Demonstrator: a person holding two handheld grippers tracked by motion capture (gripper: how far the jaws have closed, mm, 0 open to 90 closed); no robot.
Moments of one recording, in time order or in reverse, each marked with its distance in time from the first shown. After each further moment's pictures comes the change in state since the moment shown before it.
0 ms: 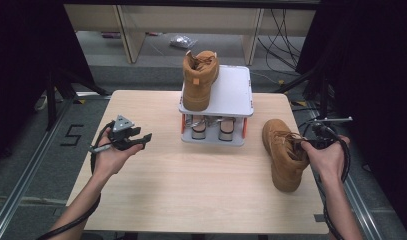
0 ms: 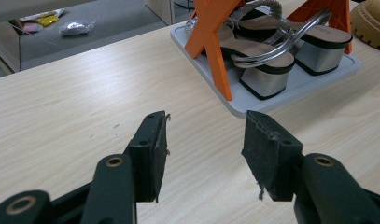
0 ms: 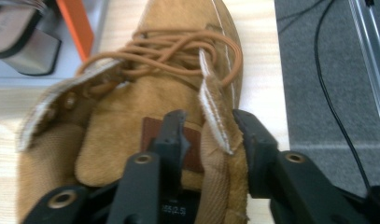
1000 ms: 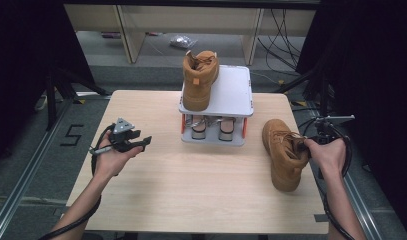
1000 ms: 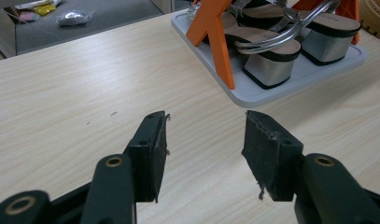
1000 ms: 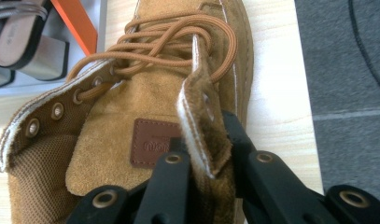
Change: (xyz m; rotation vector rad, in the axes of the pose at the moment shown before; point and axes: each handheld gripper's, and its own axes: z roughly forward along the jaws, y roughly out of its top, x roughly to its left) left arm 0.003 -0.008 0.004 0.038 -0.002 0.002; right arm -0.015 0.013 0.008 0.122 0.092 0.125
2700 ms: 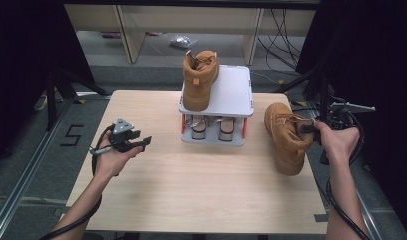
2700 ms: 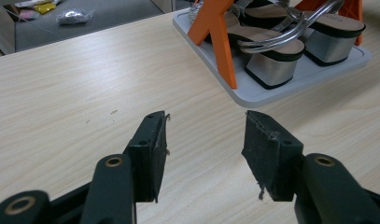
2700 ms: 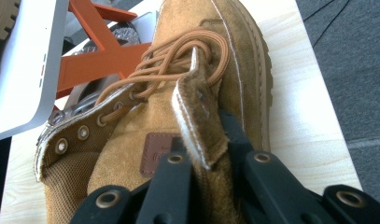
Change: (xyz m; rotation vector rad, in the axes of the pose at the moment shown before) left arm 0.001 -0.003 0.005 -0.017 -0.005 -0.023; right arm -0.001 0.028 -0.032 -0.145 0.163 0.161
